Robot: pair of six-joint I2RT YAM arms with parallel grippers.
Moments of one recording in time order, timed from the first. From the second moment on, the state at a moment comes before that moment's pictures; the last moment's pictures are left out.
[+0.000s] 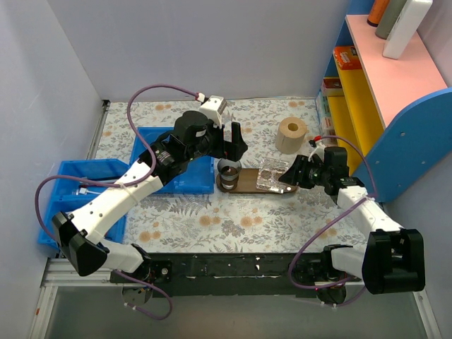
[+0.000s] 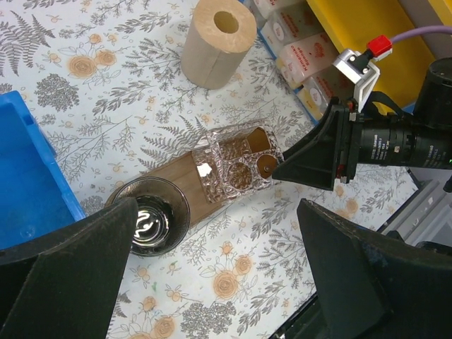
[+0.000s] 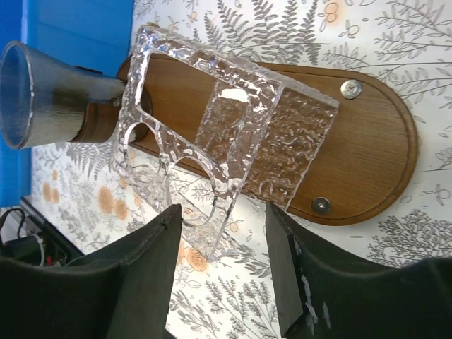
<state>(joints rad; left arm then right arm) -0.77 1.35 1.40 -0.42 -0.02 -0.38 0.11 1.17 0.62 -0.17 -0.59 0.39</state>
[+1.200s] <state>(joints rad) -0.63 1.19 1.09 -0.14 -0.19 -0.34 0.48 1.22 0.96 -0.52 0.04 0.38</state>
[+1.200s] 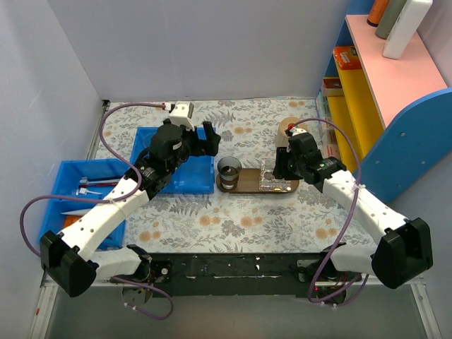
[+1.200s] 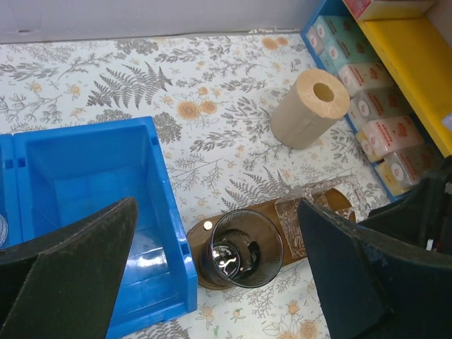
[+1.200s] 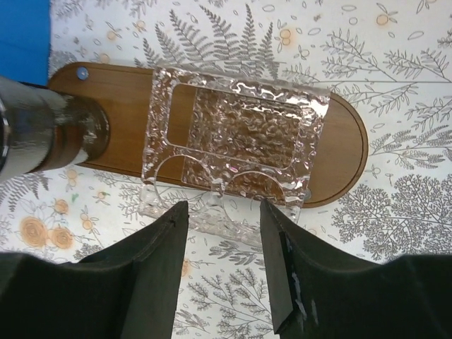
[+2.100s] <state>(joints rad) -0.60 1.16 1.06 -0.10 -0.19 -0.34 0.57 1.37 1.00 -0.56 0.15 0.44</state>
